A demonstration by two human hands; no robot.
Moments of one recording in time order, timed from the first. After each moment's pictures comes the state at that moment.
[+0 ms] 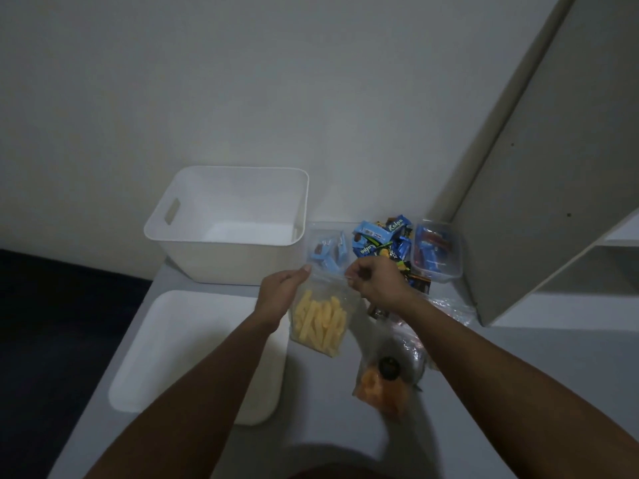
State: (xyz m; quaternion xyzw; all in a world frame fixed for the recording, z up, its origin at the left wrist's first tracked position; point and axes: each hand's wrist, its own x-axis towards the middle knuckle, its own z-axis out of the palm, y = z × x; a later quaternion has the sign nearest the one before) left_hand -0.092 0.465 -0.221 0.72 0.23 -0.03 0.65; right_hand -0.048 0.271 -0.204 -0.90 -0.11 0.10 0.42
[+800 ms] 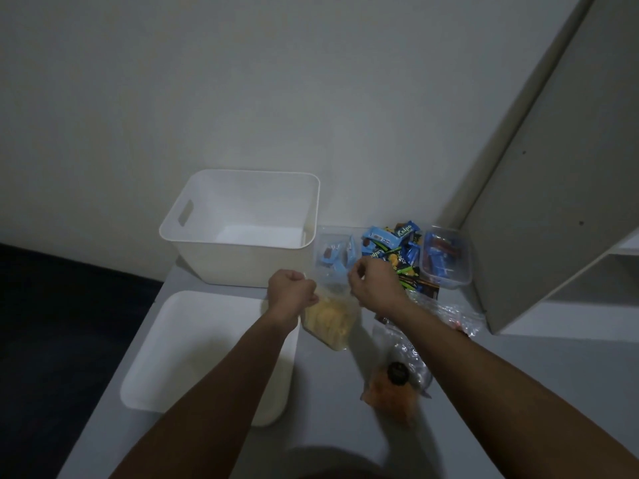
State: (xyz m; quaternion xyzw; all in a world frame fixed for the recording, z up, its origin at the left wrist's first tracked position) left_hand -0.090 0.457 -0.209 0.67 0.33 0.01 0.67; right_hand -0.056 0.301 -0.192 -0.93 -0.08 0.06 0.36
